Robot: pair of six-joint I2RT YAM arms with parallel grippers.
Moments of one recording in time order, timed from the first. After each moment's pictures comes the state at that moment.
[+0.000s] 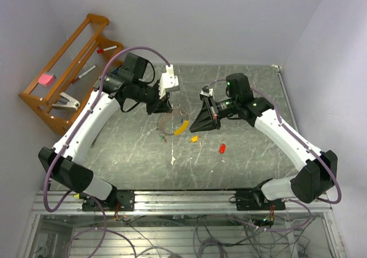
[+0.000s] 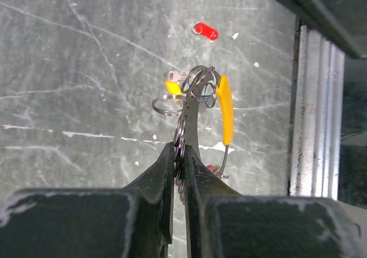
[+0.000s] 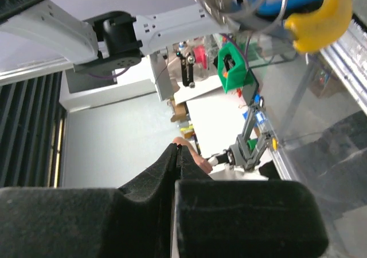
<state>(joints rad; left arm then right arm) -0.49 1.47 1.65 -1.05 0.77 0.69 0.50 1.37 1.22 -0.50 -1.20 1.04</state>
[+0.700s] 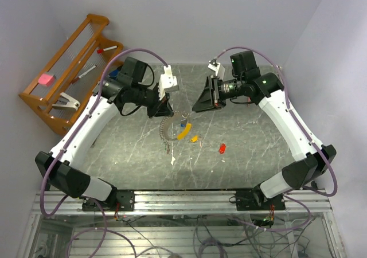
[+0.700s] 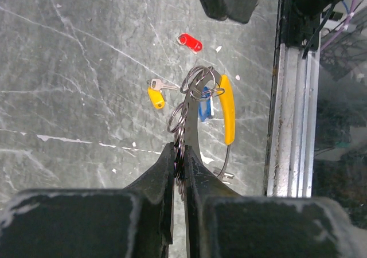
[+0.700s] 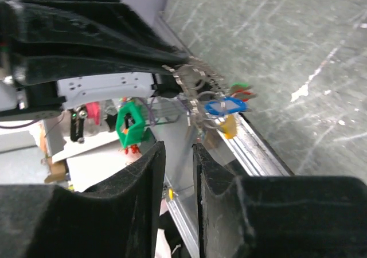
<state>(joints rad) -0.49 1.43 1.59 -0.99 0.79 0.60 0.47 1.52 1.69 -0.94 -0.87 0.52</state>
